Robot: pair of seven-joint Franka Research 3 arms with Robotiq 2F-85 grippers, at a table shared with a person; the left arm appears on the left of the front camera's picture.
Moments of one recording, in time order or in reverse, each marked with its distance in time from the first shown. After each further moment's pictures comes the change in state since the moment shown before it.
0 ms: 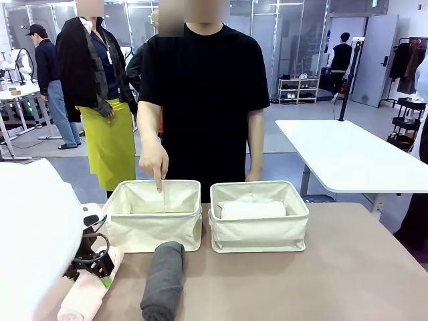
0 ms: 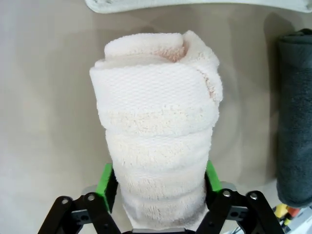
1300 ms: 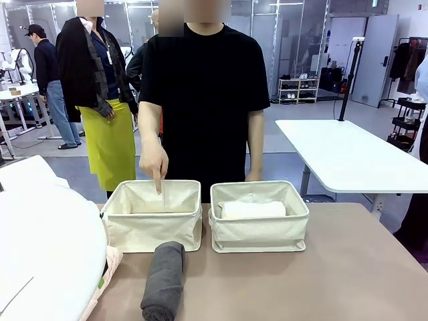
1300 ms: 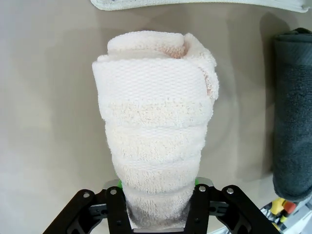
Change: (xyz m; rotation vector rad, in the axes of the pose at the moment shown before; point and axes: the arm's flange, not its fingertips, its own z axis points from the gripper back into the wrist) left arm -0.002 0.005 0.008 -0.022 0.006 0.014; right arm 0.000 0.000 0.000 0.000 0.000 0.000
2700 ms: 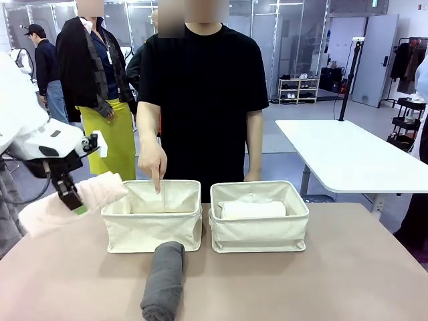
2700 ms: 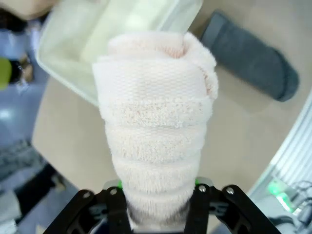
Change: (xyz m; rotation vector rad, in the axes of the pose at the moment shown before) left arm 0.021 -0.049 0.196 0.237 -0.188 -0.918; right arm 0.000 0.001 0.000 0.001 -0.002 0.003
